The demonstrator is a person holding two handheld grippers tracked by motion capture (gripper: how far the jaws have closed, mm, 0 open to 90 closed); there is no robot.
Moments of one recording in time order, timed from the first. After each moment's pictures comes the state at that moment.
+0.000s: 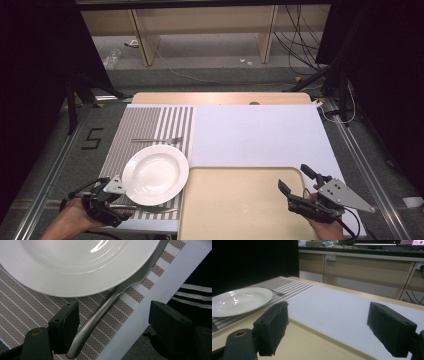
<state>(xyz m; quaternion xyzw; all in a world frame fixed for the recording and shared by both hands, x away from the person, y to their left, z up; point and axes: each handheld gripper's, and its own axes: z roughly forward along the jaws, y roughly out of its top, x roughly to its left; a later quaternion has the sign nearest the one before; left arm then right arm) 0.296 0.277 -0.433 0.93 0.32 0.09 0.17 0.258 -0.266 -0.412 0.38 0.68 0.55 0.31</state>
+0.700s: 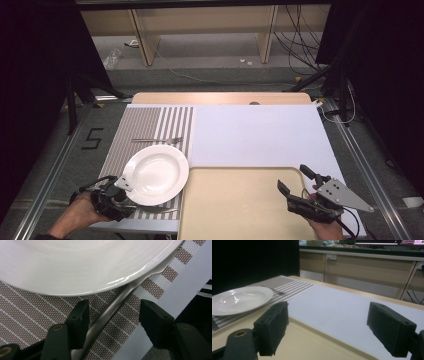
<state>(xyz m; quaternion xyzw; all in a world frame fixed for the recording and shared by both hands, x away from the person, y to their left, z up) 0.319 0.276 -0.459 0.94 0.31 0.04 0.13 0.258 -0.266 -0.412 0.38 0.68 0.54 0.31</state>
